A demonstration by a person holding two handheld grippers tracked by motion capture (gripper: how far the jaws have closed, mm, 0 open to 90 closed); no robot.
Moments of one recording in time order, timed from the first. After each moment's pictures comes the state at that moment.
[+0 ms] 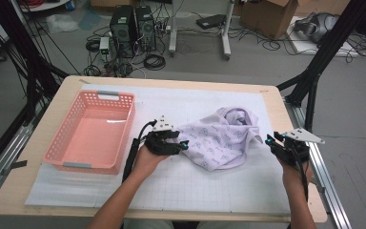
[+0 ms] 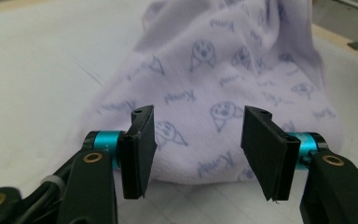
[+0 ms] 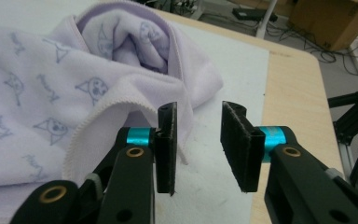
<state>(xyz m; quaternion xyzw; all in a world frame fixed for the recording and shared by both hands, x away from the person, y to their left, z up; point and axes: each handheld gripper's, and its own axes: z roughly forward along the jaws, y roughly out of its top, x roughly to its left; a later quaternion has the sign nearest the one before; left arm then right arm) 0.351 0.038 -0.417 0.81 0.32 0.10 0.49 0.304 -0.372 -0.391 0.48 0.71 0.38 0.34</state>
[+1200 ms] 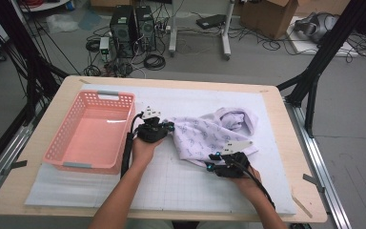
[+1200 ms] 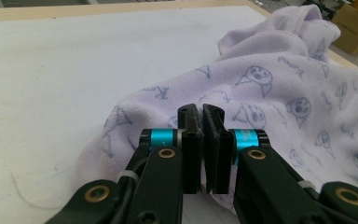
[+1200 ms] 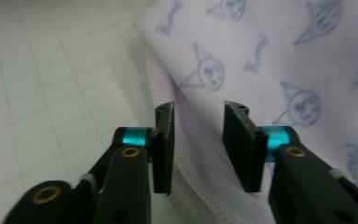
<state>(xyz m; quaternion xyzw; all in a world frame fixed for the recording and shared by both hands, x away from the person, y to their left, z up) 0.387 0.069 -0.420 0.73 0.43 0.14 0.51 0.306 -0.230 -0.438 0.26 0.87 0.40 0.11</state>
